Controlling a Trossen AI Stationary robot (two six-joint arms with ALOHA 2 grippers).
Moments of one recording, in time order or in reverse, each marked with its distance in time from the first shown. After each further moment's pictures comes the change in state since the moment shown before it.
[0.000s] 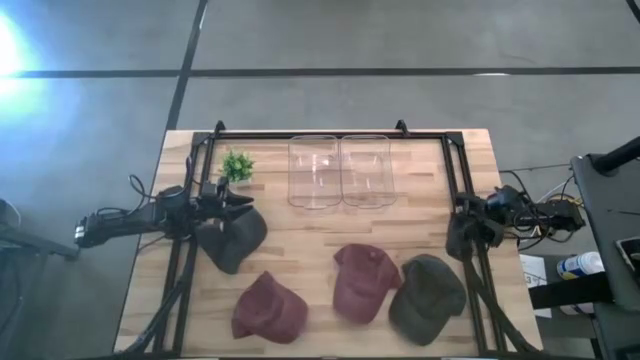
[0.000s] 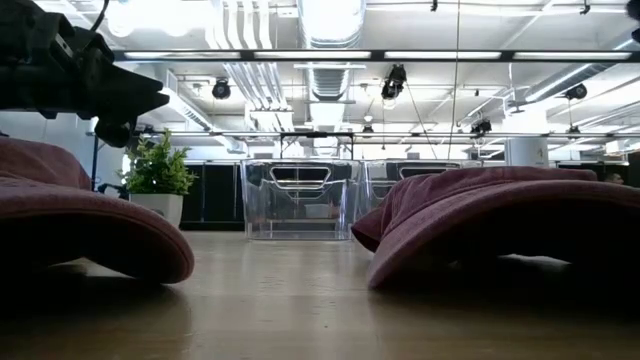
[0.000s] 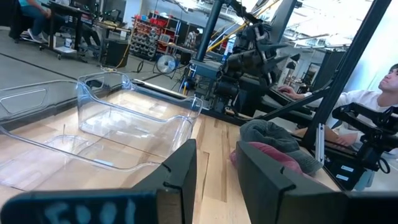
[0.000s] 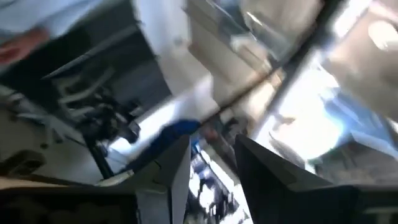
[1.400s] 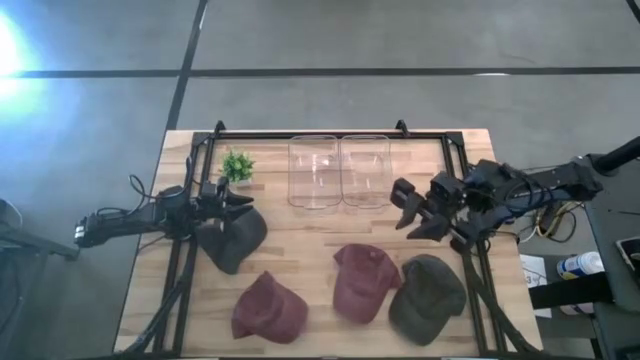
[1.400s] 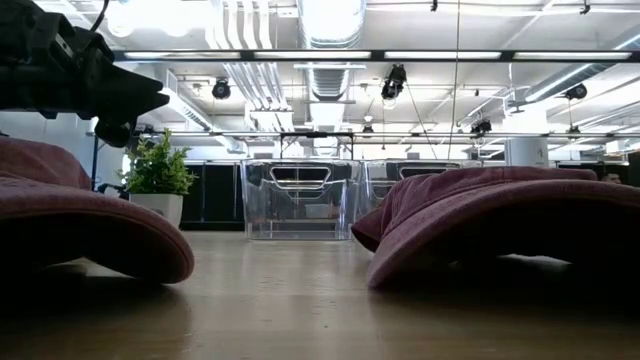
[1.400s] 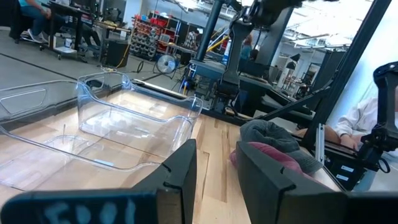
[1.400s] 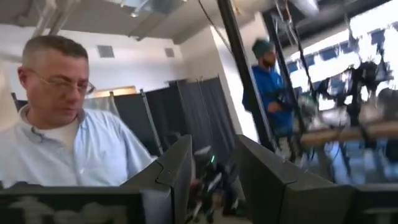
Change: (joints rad) left arm 0.000 0.001 0.000 0.000 0.000 0.000; right arm 0.119 0.978 0.861 -0.016 0.165 1.157
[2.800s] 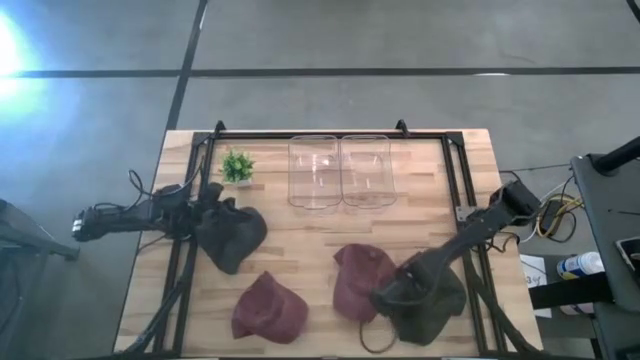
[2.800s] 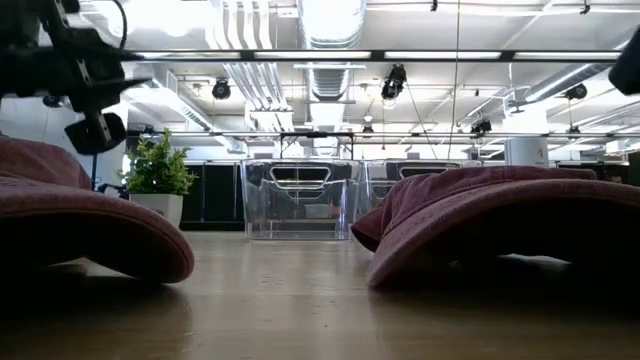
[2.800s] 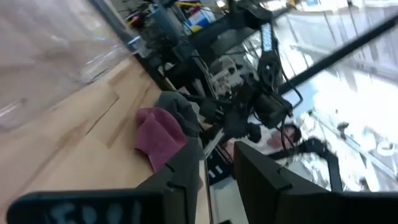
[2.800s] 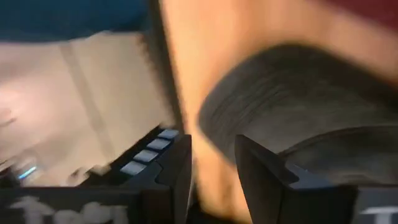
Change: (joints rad) left arm -0.071 0.076 0.090 -0.040 0.172 -0.659; right arm 0.431 0.727 0.405 -1.398 -0.058 0.315
